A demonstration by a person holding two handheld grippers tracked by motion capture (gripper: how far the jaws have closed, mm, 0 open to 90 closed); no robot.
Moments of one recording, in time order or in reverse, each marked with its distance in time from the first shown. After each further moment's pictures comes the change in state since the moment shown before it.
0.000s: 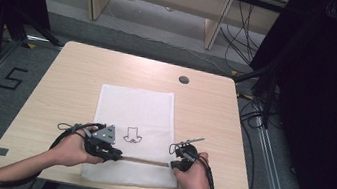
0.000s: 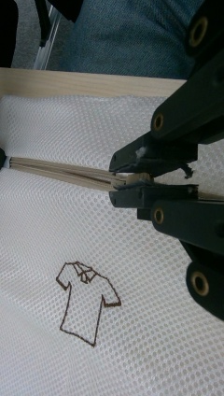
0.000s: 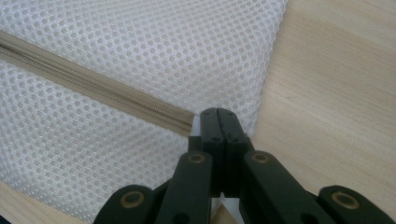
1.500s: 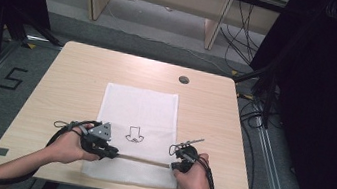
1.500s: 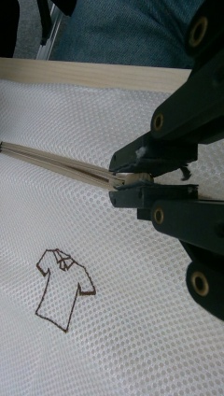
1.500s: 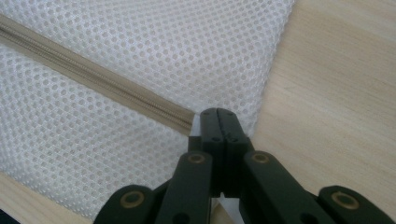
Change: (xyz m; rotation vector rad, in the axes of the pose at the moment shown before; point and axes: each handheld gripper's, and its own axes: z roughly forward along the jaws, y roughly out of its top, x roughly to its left) left arm 0.010 -0.009 -0.004 0.005 0.000 -0.021; right arm 0.000 -0.004 -0.001 0.004 -0.017 -0.016
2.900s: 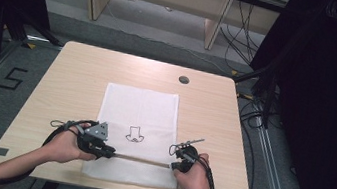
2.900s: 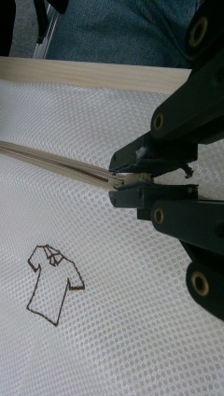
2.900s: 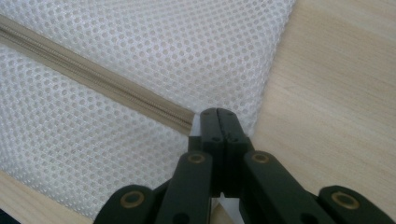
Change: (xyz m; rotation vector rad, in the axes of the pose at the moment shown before) left arm 0.004 -0.005 -0.007 0.008 0.001 0.017; right arm 0.000 0.000 0.000 0.005 0.000 0.008
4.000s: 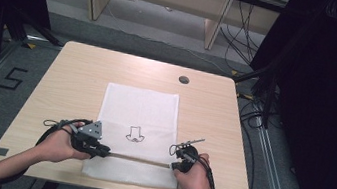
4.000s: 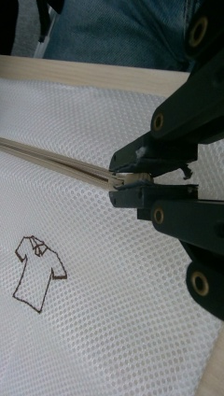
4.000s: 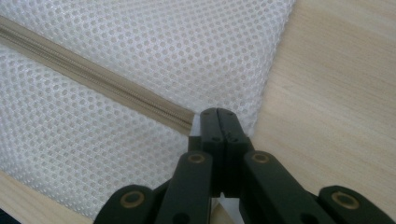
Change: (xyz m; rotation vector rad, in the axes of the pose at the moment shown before) left arm 0.003 -0.009 -0.012 -0.006 0.005 -0.027; right arm 0.000 0.000 0.000 0.003 0.003 0.005
